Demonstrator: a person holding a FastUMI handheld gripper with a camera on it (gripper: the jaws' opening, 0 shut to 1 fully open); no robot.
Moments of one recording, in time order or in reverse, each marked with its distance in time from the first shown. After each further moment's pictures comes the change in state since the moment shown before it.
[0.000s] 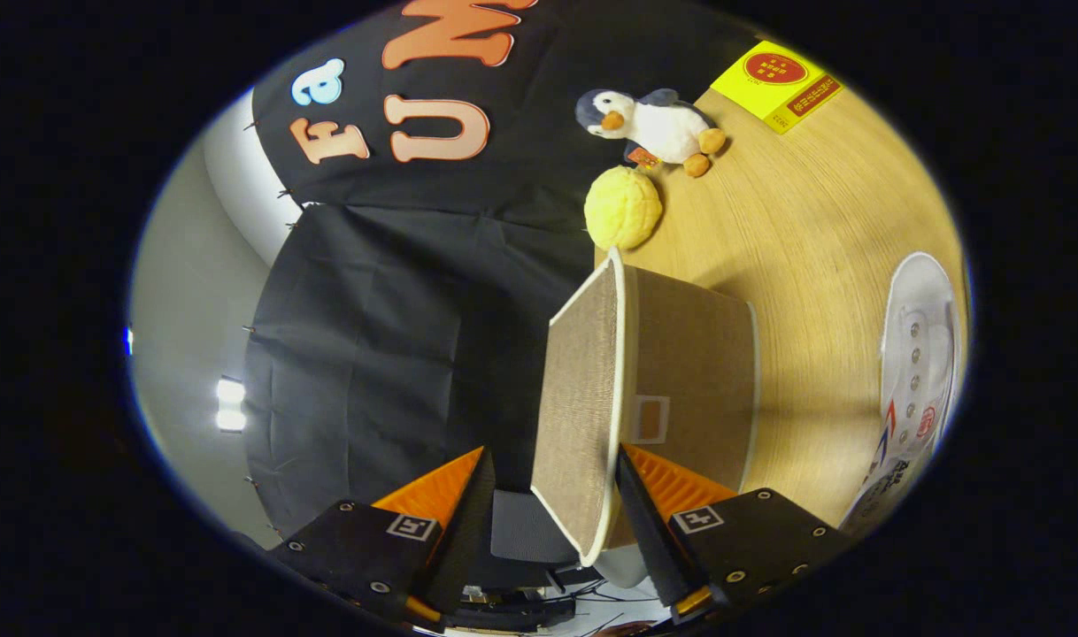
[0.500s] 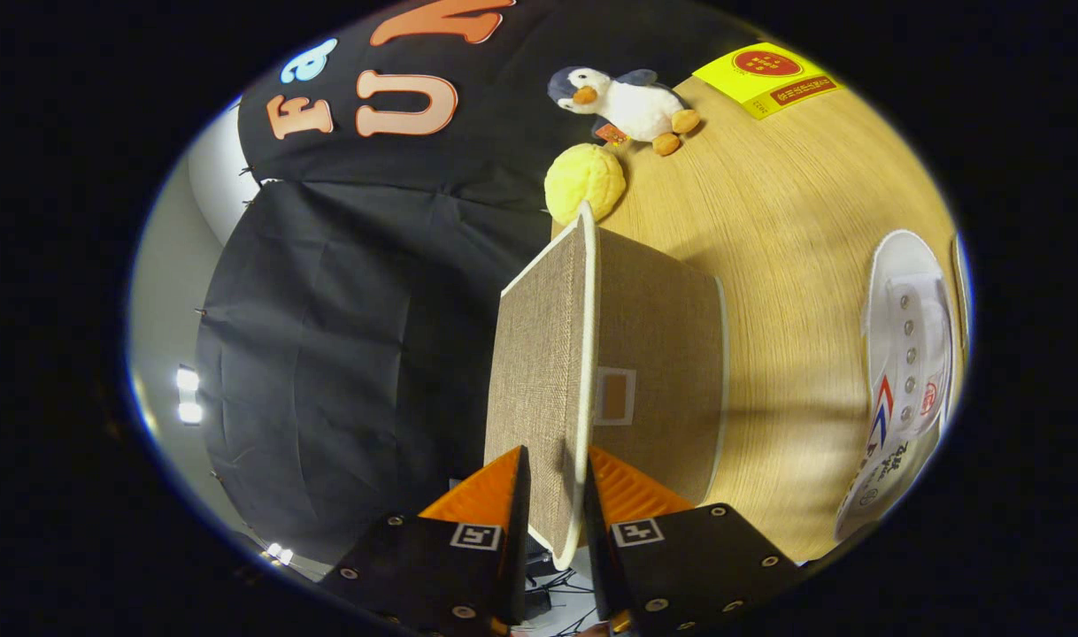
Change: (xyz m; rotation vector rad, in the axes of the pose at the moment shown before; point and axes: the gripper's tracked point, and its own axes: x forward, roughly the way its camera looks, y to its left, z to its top) arm 0.021 -0.030 -0.030 -0.005 0.070 -0.182
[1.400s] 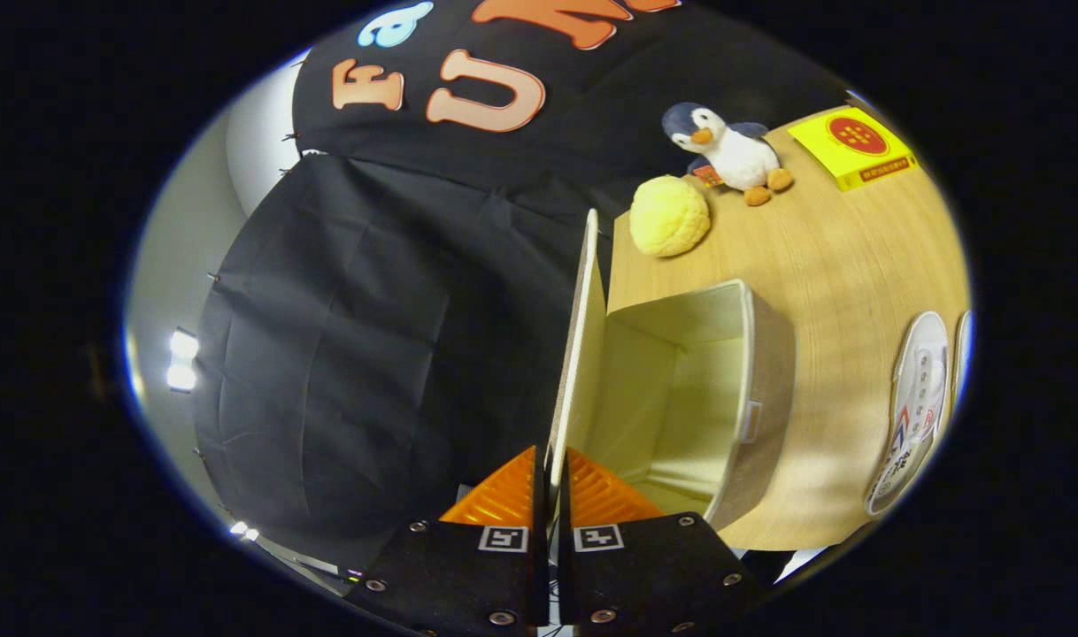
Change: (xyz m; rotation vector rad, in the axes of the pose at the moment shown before) arm -0.007 0.145 0.018 -0.162 -0.054 0.027
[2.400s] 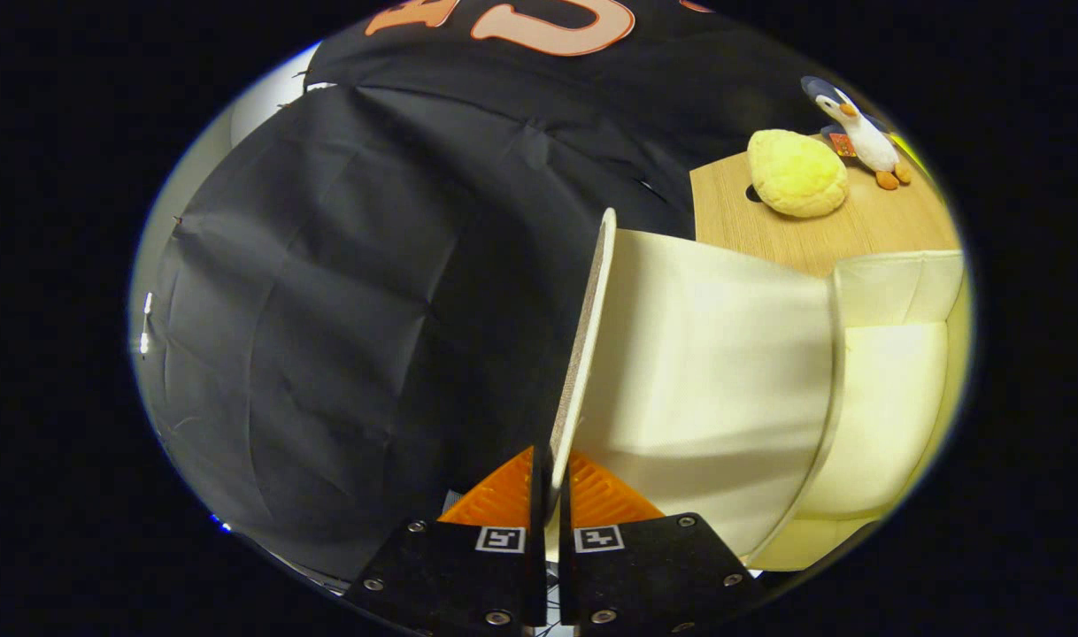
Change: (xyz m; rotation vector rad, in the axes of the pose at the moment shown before) arm 0.233 0.096 -0.049 -0.059 0.109 -0.084
